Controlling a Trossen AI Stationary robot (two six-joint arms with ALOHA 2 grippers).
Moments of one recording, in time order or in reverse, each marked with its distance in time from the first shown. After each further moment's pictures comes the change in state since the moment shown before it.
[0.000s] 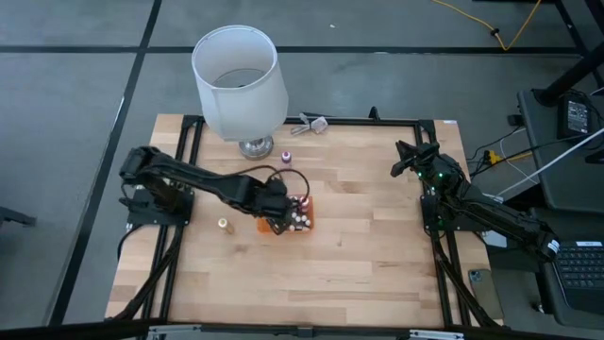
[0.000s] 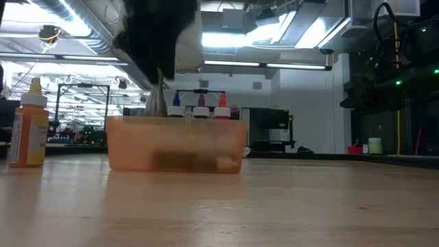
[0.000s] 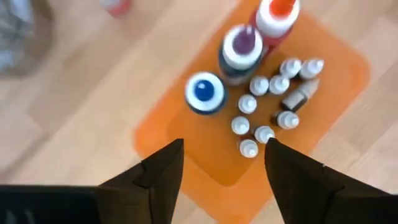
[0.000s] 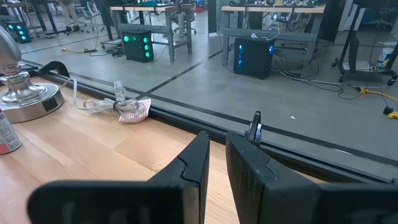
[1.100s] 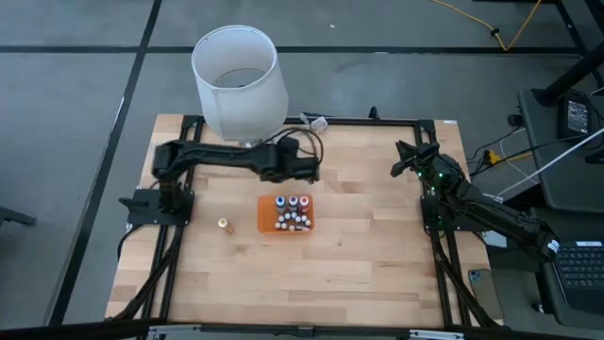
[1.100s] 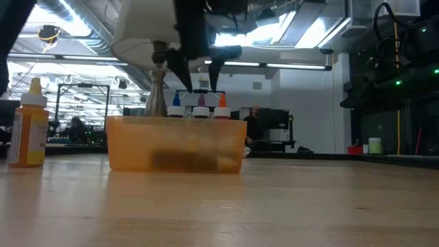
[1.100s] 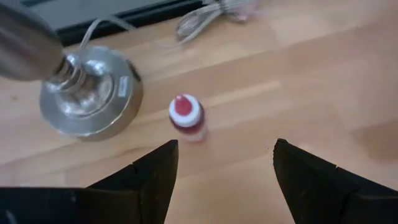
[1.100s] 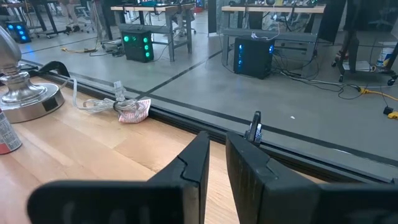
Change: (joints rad) left arm 0.268 0.210 0.268 -0.027 -0.313 -0.234; right arm 0.000 0.000 0.000 0.000 0.000 0.000
